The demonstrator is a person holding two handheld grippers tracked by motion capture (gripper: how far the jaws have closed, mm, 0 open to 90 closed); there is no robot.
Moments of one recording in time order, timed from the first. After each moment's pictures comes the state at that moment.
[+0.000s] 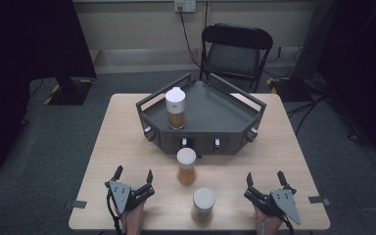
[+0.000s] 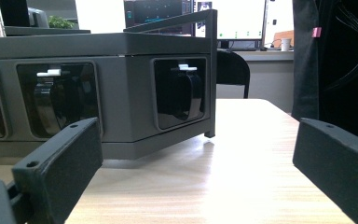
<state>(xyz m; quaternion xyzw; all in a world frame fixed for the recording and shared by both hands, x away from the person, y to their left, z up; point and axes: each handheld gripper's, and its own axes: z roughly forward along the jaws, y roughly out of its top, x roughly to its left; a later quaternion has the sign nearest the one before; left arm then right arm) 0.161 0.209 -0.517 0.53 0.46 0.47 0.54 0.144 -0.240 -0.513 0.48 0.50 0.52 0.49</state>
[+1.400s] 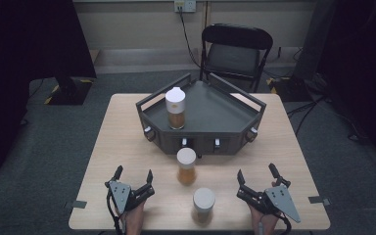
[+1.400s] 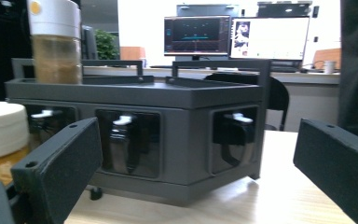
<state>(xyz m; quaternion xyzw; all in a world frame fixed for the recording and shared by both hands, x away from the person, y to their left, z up) 0.161 0.209 -0.517 0.53 0.46 0.46 0.55 0.142 -0.236 -0.477 0.42 0.53 0.57 0.47</state>
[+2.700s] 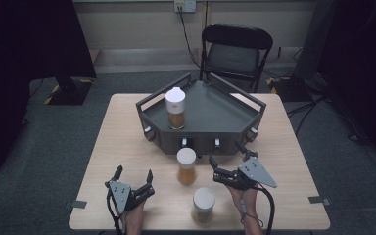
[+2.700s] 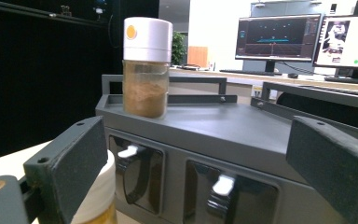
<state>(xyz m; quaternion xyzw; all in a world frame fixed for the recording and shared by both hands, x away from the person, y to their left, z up) 0.161 0.209 -0.517 0.53 0.46 0.47 0.54 0.211 -0.220 -0.438 0.33 0.60 0.62 0.39</state>
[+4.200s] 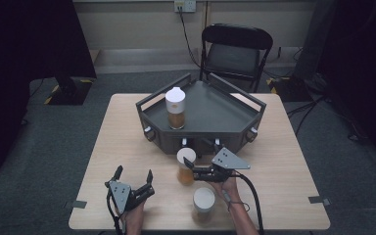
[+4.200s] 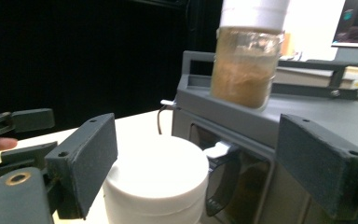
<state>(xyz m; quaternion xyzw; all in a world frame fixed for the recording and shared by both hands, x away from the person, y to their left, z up) 0.161 0.209 -0.517 0.53 0.46 0.47 0.54 0.277 -0.211 -0.443 0.23 0.68 0.64 0.27</state>
